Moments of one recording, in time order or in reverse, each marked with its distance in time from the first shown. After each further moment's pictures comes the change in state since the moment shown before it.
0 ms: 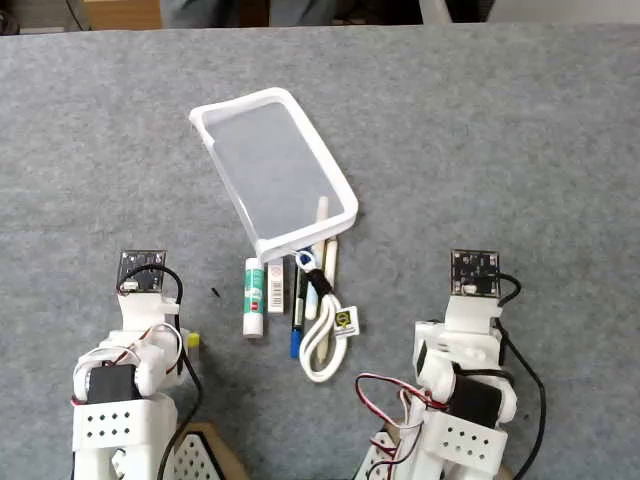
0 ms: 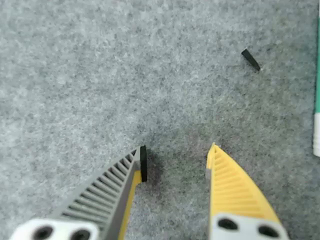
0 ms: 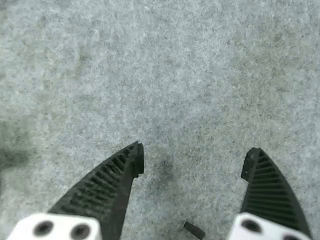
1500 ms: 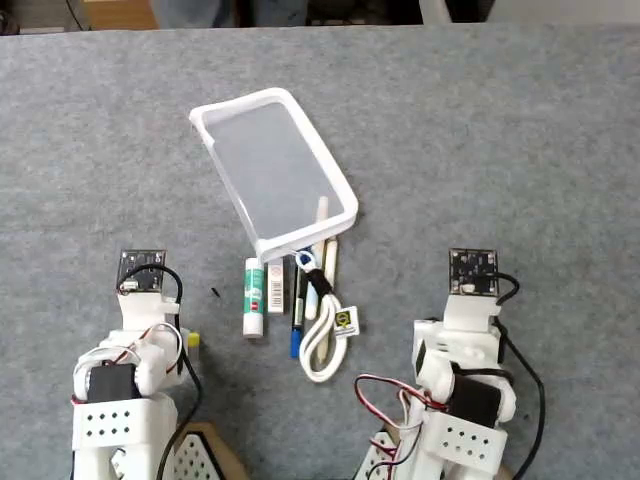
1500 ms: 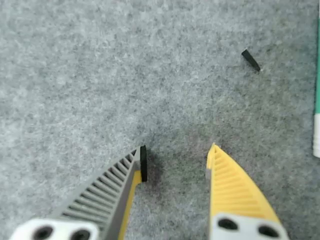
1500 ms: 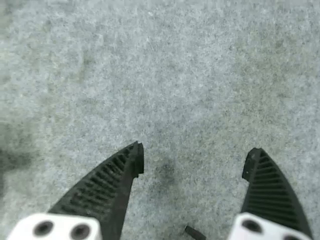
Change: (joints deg) left arm 0.0 0.1 -0.2 -0.6 1.0; right arm -0.7 0.0 0.0 -0.7 0.0
